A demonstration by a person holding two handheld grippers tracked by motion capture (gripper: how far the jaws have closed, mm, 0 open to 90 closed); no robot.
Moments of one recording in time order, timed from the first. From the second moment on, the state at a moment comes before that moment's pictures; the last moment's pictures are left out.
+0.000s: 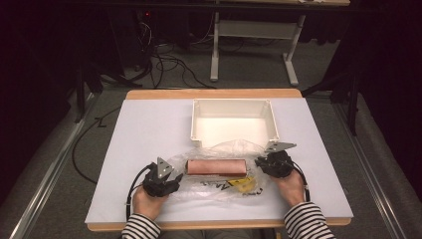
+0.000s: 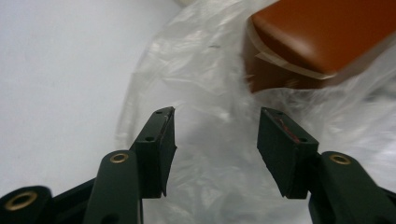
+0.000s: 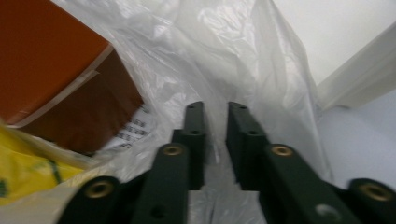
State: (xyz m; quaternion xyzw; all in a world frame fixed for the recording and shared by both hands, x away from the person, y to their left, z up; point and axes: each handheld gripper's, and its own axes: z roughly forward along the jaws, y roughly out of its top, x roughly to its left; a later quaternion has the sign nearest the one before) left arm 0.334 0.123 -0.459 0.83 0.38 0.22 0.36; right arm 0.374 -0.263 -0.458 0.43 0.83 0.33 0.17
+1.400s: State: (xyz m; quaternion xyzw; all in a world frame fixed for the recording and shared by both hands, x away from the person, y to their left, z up) left arm 0.344 0.132 -0.431 0.81 0.40 0.21 0.38; right arm 0.331 -0.265 -0.425 0.40 0.81 0.39 0.18
